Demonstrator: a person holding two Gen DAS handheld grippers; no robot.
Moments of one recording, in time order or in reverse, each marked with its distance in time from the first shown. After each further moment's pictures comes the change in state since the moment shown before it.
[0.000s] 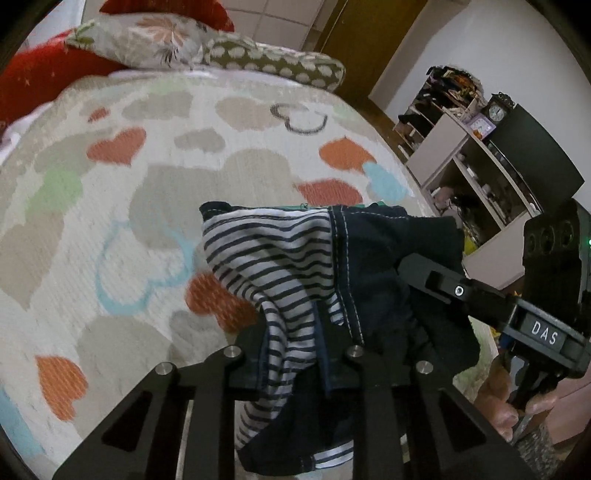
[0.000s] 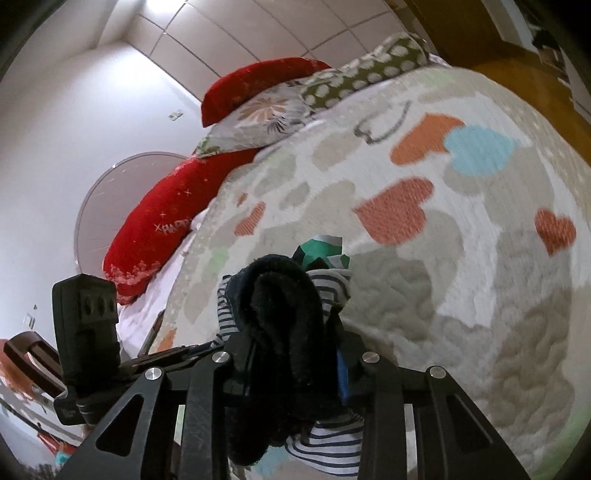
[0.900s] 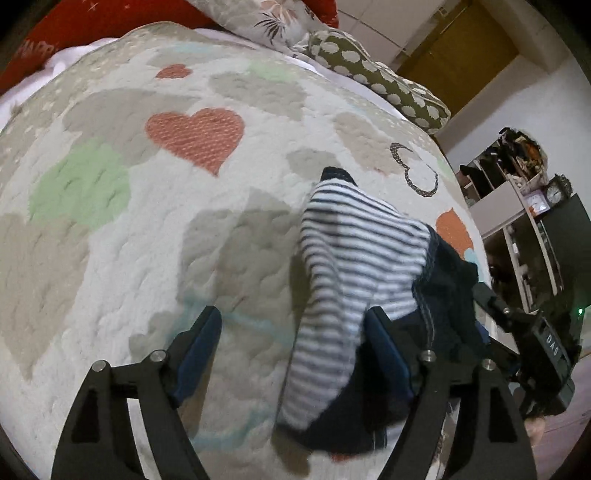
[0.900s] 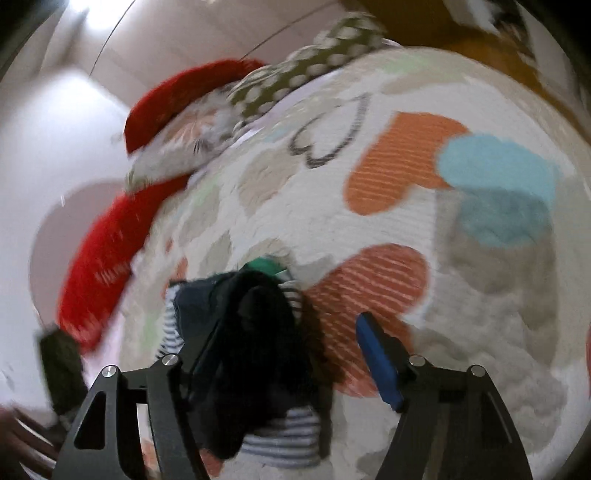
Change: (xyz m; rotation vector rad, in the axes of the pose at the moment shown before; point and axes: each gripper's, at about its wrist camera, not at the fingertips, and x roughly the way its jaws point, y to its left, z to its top) left arm 0.052 0.112 0.058 -0.317 -0.001 0.075; right arm 0.089 -0.068 0.081 0.200 -0.023 -0.136
